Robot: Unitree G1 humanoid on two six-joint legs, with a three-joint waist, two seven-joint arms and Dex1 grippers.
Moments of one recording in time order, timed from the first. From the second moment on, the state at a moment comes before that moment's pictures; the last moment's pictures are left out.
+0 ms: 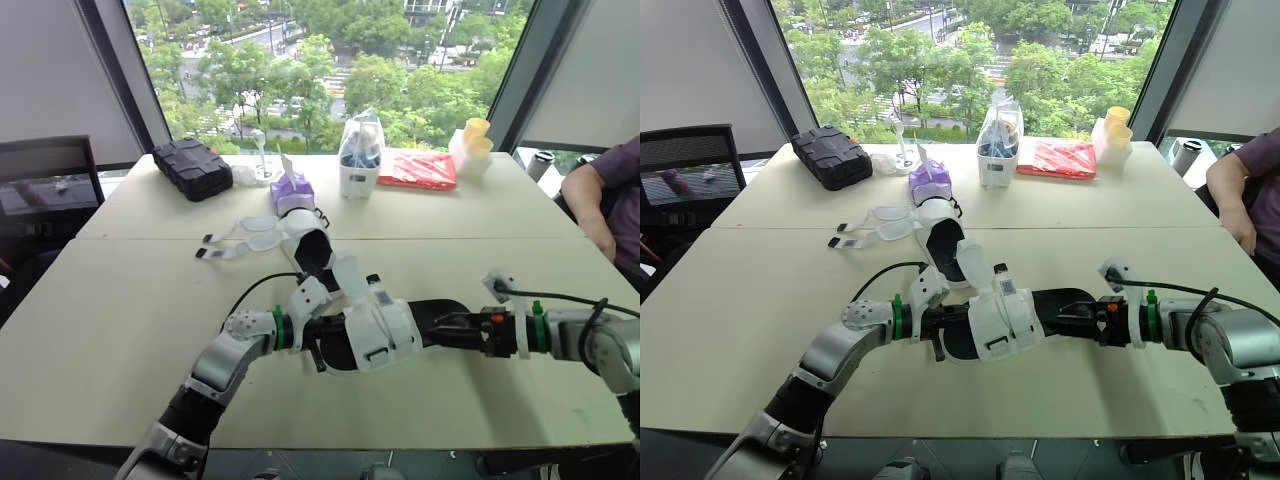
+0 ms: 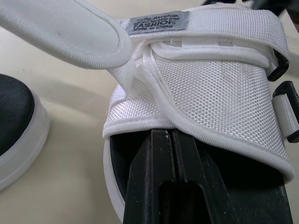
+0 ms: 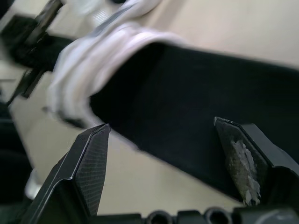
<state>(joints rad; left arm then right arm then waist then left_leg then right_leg) -0.49 0.26 -0.31 0.10 -0.21 0.38 -0.87 -0.28 -0.90 -0.09 -0.13 0.73 1.05 1.01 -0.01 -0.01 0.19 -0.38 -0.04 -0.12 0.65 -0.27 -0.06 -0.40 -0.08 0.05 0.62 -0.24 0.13</state>
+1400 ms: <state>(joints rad) -0.45 0.26 -0.32 0.05 -0.17 0.36 -0.85 -1.04 -0.60 0.19 0.68 0.47 0.99 1.44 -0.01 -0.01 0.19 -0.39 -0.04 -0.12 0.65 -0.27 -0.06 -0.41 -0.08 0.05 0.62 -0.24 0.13</state>
